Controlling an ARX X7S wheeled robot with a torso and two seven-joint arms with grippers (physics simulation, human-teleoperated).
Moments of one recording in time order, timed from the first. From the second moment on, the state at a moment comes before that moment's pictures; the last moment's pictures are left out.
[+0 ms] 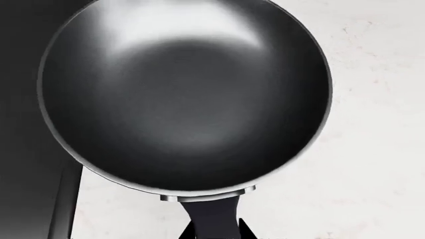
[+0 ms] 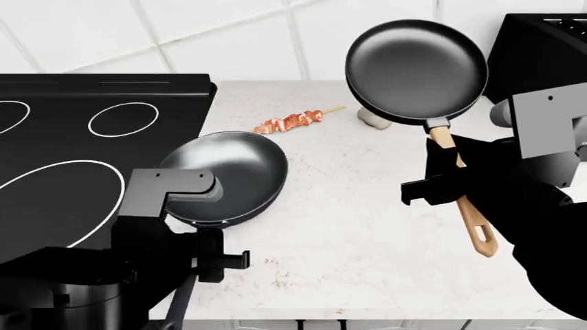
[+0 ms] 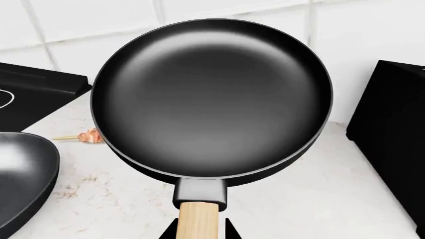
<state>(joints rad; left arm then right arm) -0.73 -0.62 0.36 0.45 -2.07 -1.03 -1.41 0.87 0.88 -0.28 -0.53 1.54 1.00 0.82</state>
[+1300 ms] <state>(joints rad) -0.77 -0.61 0.23 0.58 -1.56 -0.97 -1.02 0.76 0.97 -0.16 -0.72 1.58 0.89 0.89</state>
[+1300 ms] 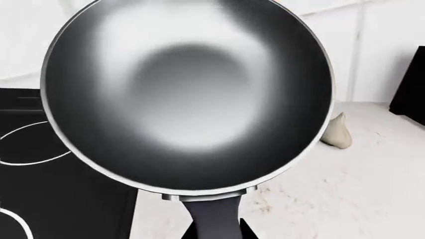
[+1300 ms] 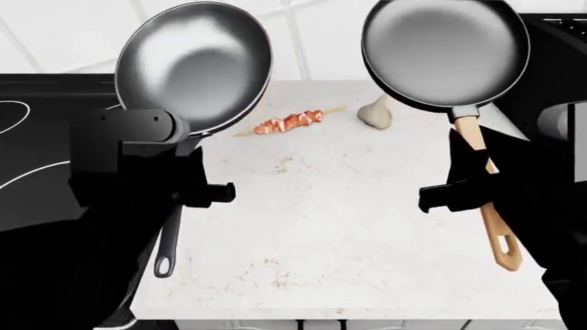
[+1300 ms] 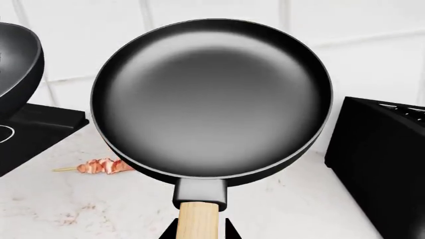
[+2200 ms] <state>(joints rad) -0.78 -0.61 0.24 0.57 -1.45 -0.94 -0.92 0.72 0.99 -0.12 -0.76 1.55 0.85 0.86</state>
